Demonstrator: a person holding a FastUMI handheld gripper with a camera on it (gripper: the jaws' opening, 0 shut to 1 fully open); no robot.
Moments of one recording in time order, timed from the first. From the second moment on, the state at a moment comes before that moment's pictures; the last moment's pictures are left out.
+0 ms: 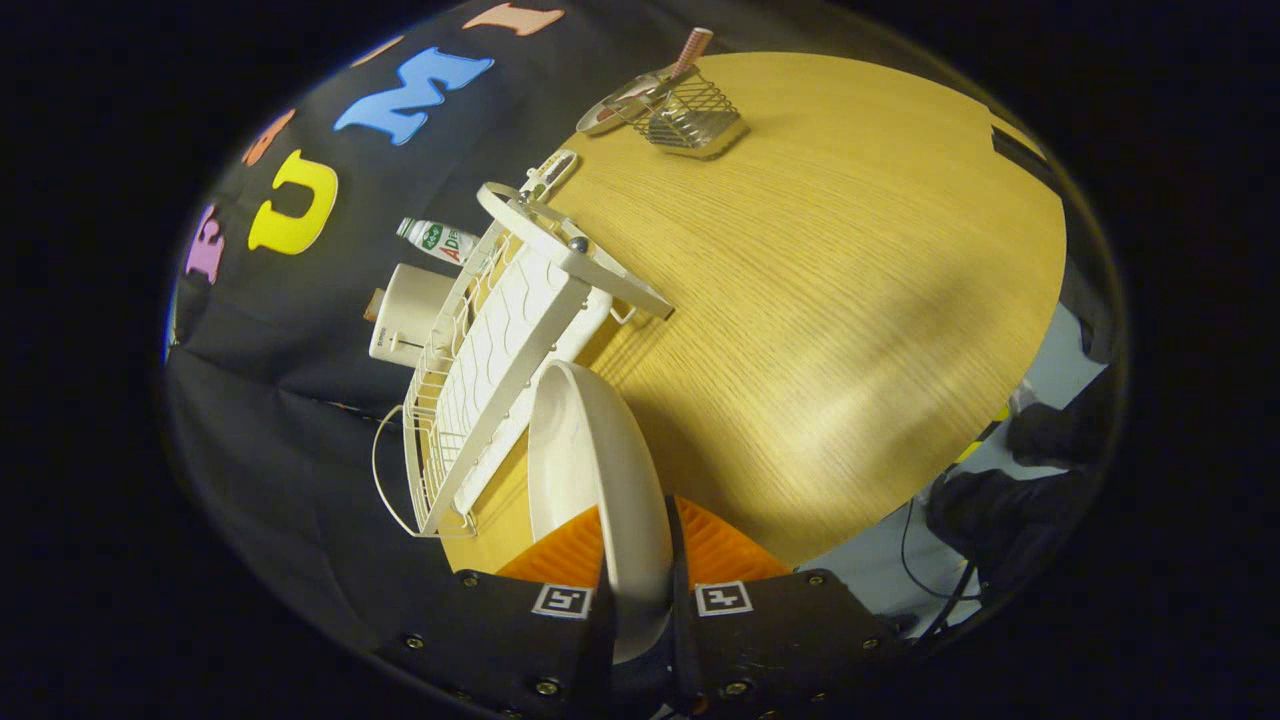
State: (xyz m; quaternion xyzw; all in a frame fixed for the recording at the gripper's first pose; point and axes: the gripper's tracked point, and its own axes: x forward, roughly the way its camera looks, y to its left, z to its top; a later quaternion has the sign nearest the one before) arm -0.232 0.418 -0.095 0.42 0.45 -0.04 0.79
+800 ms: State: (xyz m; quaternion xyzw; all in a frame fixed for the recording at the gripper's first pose) arm -0.205 0.342 -0.055 0.38 0.35 -0.09 0.85
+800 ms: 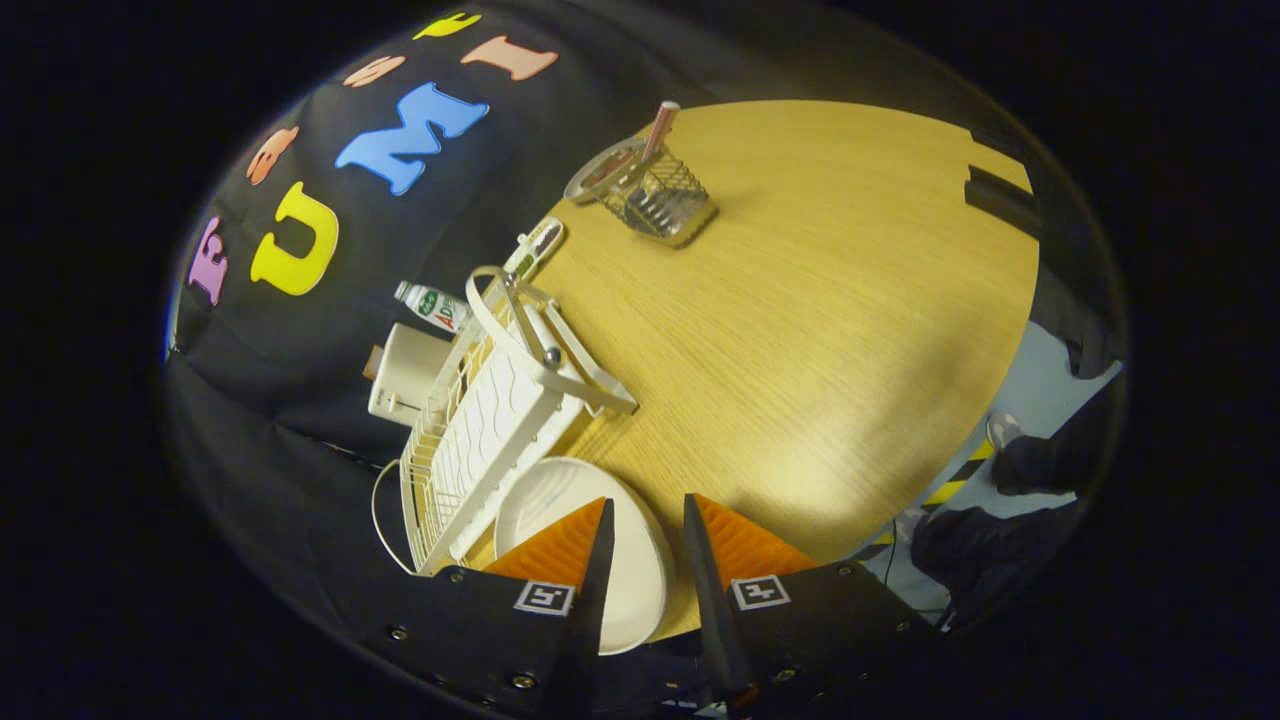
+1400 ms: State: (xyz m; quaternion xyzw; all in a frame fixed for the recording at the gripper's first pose) arm -0.096 0.207 0.024 0.43 0.19 -0.21 0.86
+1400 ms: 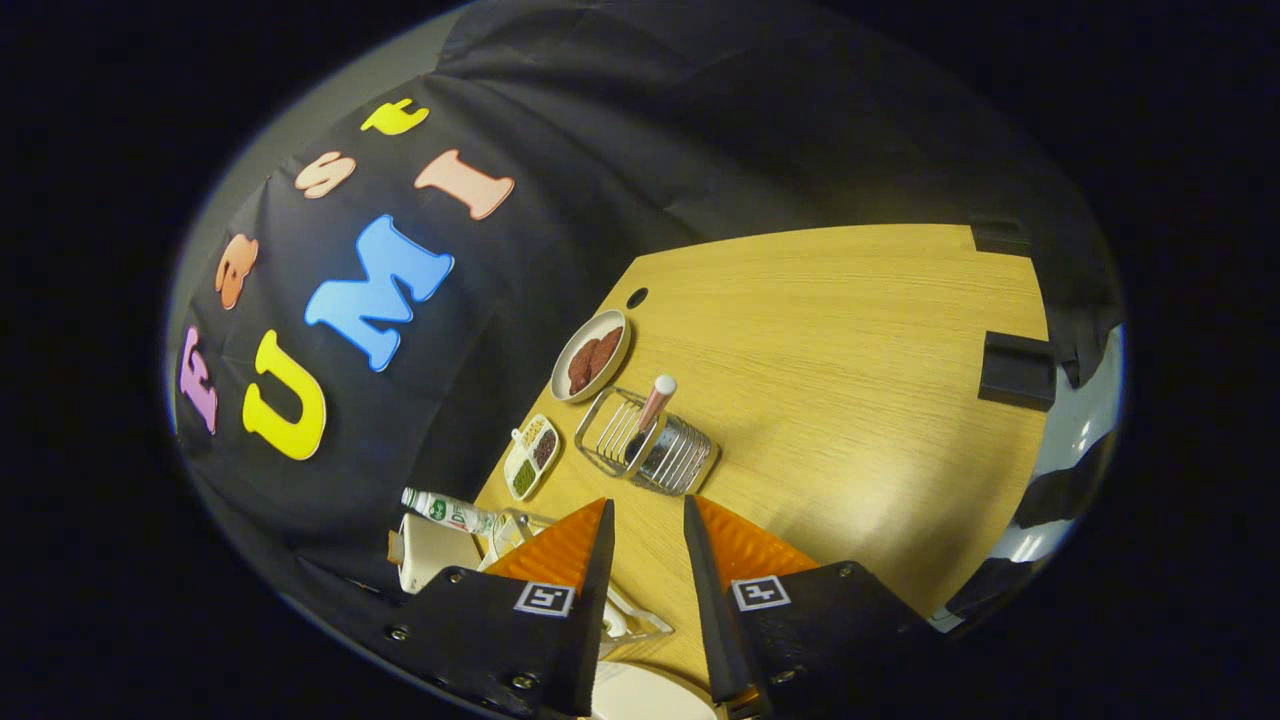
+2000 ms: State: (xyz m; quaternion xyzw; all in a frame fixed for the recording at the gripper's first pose) arm -0.040 0.161 0.012 0.45 0.17 -0.26 0.84
